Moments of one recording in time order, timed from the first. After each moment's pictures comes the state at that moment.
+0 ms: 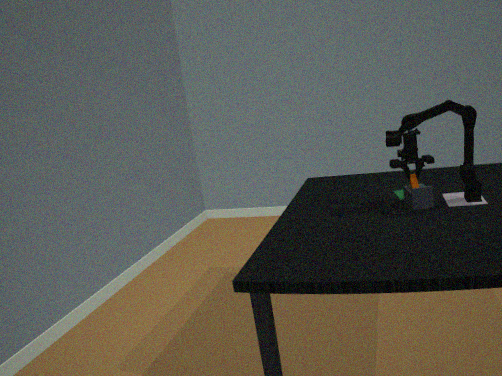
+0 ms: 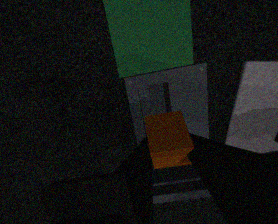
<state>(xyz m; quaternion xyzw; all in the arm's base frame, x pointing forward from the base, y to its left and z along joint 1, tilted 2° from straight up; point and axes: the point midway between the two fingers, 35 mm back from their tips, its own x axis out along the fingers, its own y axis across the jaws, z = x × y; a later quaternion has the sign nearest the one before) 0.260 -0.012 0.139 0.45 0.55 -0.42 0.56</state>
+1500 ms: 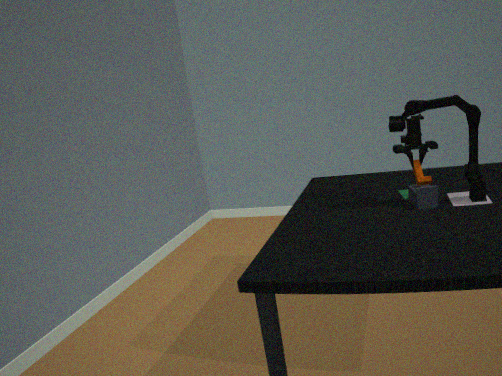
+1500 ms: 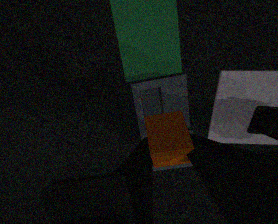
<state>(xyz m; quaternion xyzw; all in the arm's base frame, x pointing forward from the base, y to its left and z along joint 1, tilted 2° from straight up) 0.258 -0.021 0.197 0.45 0.55 -0.42 0.56</state>
